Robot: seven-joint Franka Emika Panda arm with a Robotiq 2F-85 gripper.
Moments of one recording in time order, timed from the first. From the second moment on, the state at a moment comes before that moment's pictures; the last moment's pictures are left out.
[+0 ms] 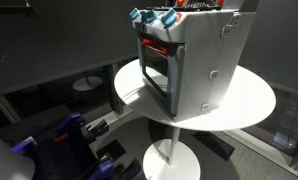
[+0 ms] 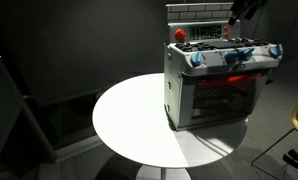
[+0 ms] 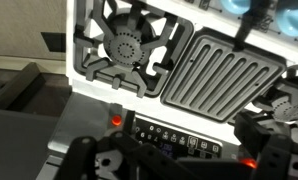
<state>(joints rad) -0.05 -0.26 0.09 -2.18 -0.25 2.35 0.21</state>
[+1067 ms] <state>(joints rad) -0.10 -0.03 0.02 -1.97 -0.50 2.37 0.42</state>
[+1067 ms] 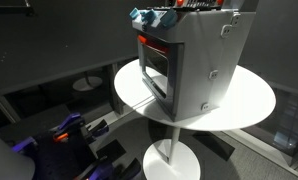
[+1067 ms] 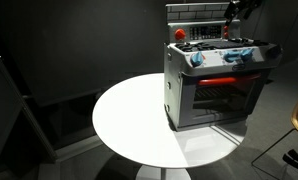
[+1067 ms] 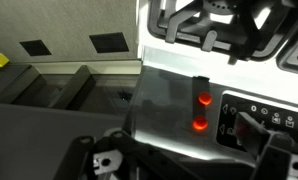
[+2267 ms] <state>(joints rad) -0.09 0.04 -0.04 -1.91 -0.52 2.37 0.45</state>
